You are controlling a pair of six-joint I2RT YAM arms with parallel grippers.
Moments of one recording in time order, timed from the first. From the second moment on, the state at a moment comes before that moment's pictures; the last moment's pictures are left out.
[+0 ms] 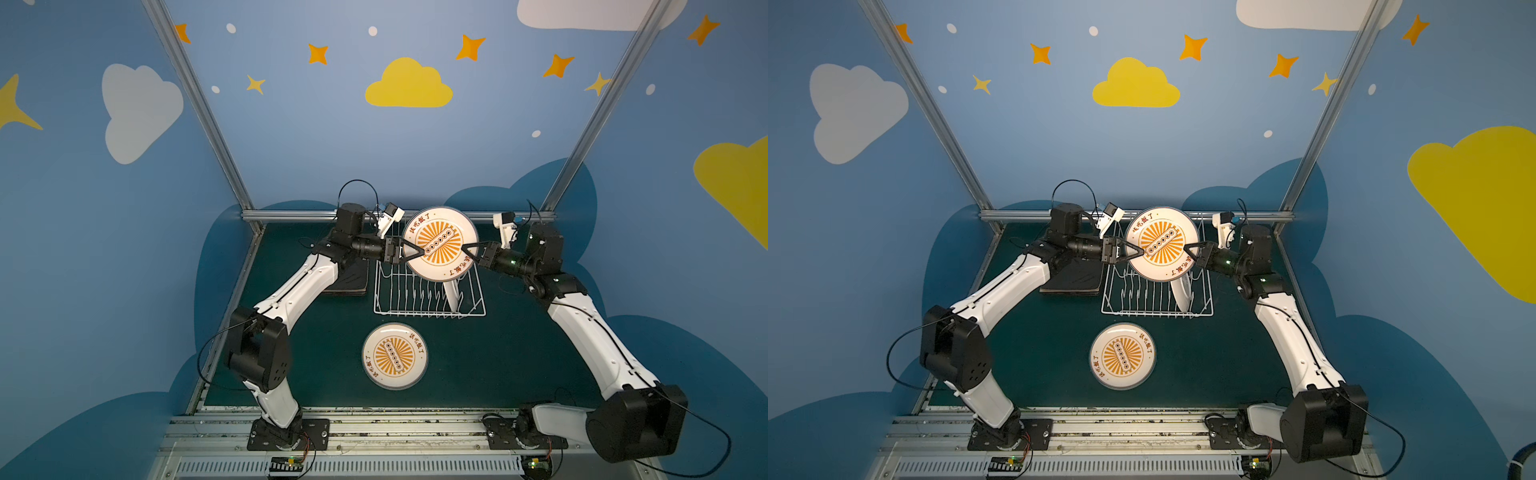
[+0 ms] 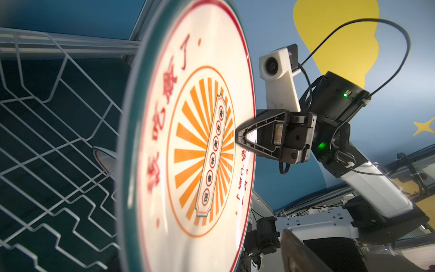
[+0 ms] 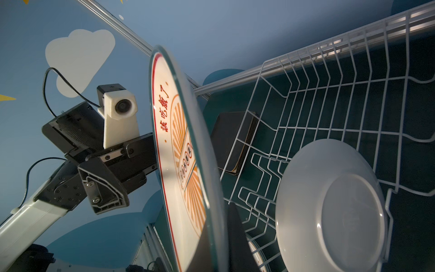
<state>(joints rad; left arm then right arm) -0.40 1.73 1.51 -0.19 1.02 -0.44 0.18 1.28 1.13 -0.21 -0.73 0.56</state>
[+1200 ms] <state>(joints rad) -0.34 1.50 1.44 -0.58 0.95 -0.34 0.19 1.19 1.16 -0.42 -0.74 0.28</state>
